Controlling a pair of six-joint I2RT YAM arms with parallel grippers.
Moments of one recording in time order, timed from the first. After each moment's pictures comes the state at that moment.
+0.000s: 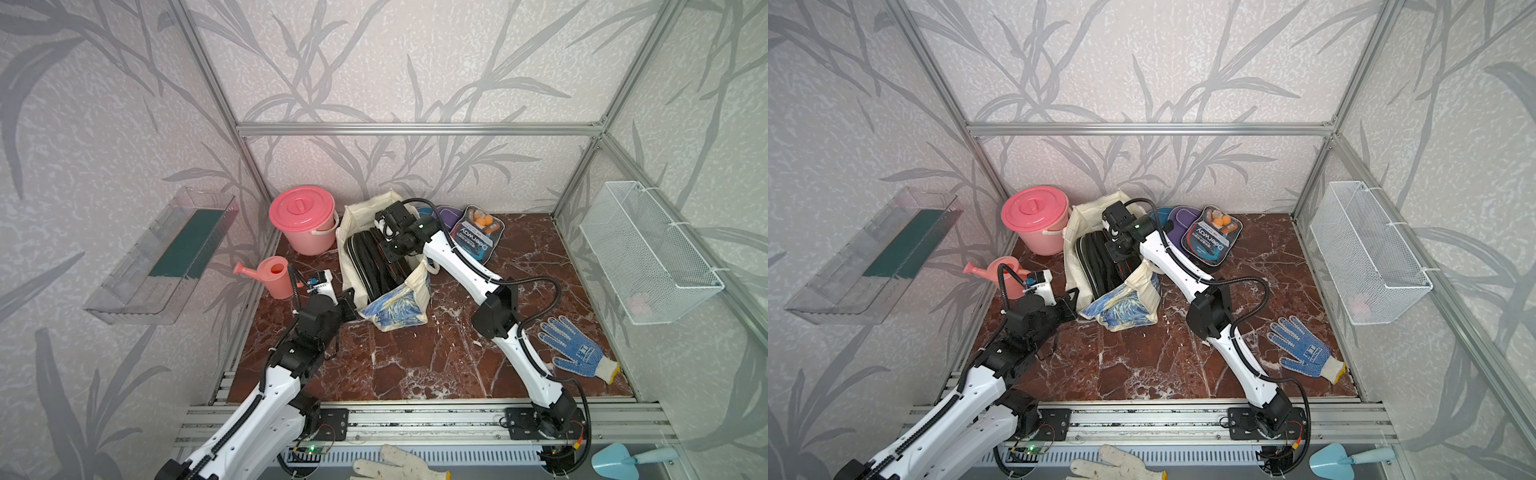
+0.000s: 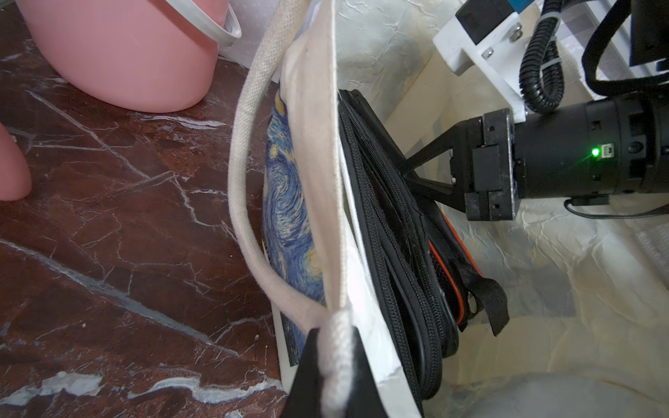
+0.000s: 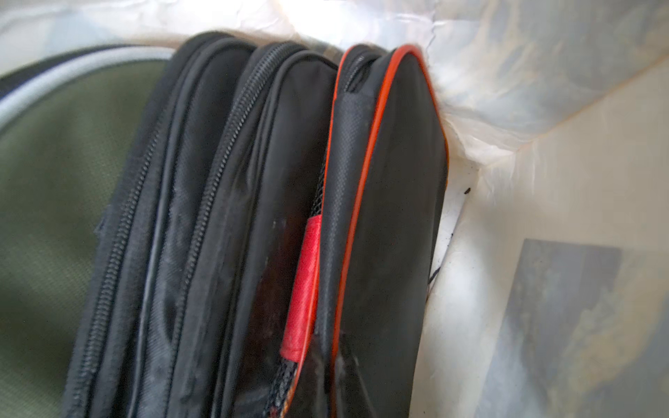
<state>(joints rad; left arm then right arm) -0.38 0.74 0.43 -0.06 -0.10 -0.60 0.74 2.52 2.67 -1.11 -0.01 0.14</state>
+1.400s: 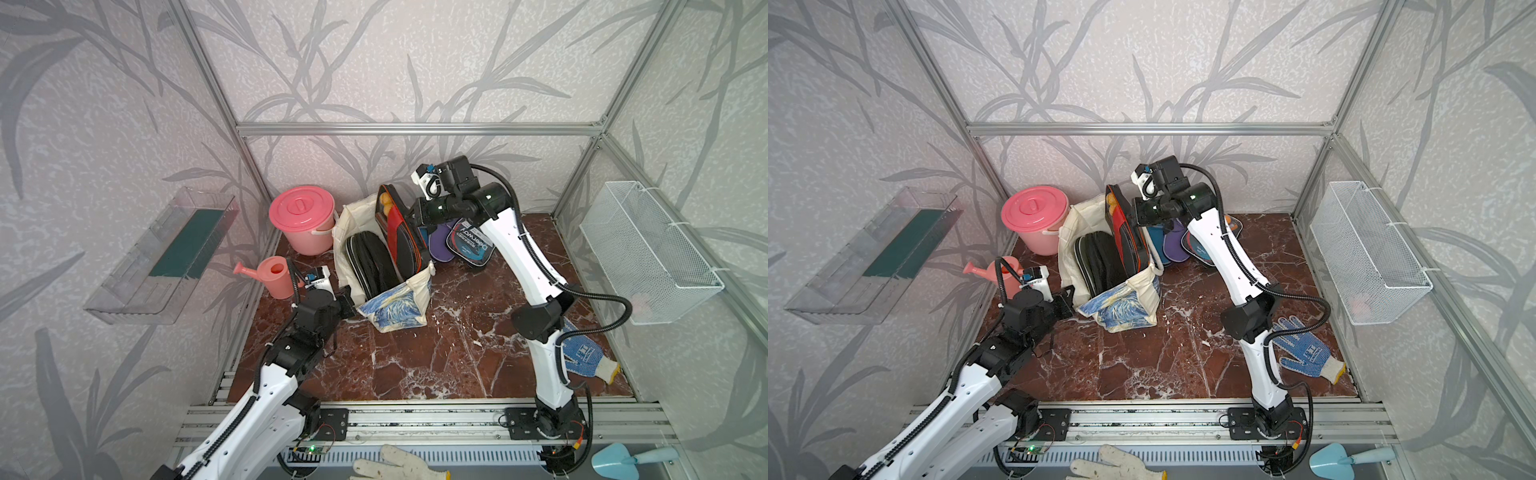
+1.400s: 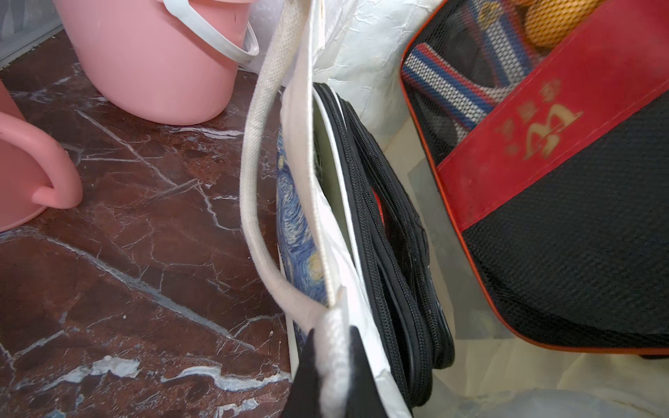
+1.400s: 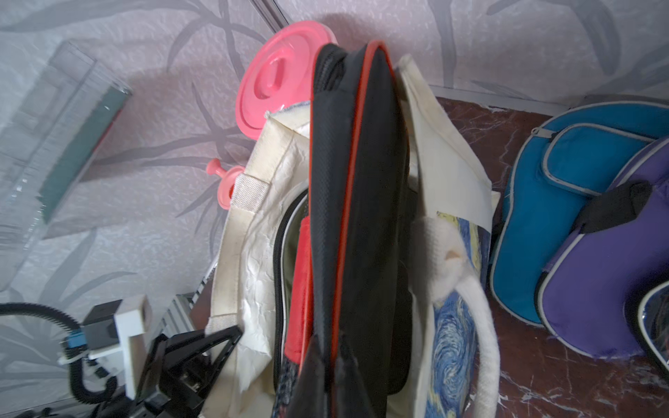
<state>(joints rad) -0.38 0.74 0.52 -0.21 -0.17 -0.59 0.56 2.13 2.58 -1.10 -0.43 0.37</state>
